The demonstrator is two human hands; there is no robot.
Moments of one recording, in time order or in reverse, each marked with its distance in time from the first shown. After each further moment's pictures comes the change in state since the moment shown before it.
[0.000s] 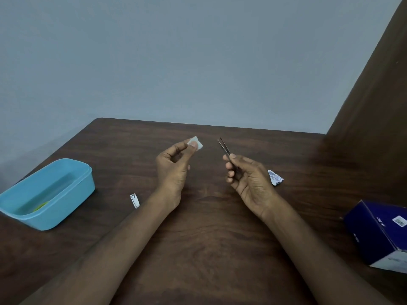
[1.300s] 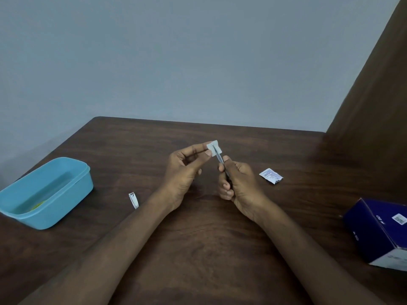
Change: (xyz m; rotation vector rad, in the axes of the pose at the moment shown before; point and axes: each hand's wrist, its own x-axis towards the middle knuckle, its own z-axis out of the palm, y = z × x) left_hand -0.010 0.001 0.002 0.125 -0.307 0.002; right_hand -0.003 0.019 0.008 -0.208 -0.124 -0.028
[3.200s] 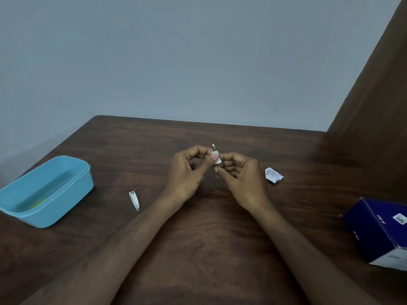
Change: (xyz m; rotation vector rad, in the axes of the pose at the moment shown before) left_hand 0.002 -0.013 -0.002 0.300 -0.049 0.215; right_hand 0.008 0.009 -0.021 -0.620 0.135 -0.466
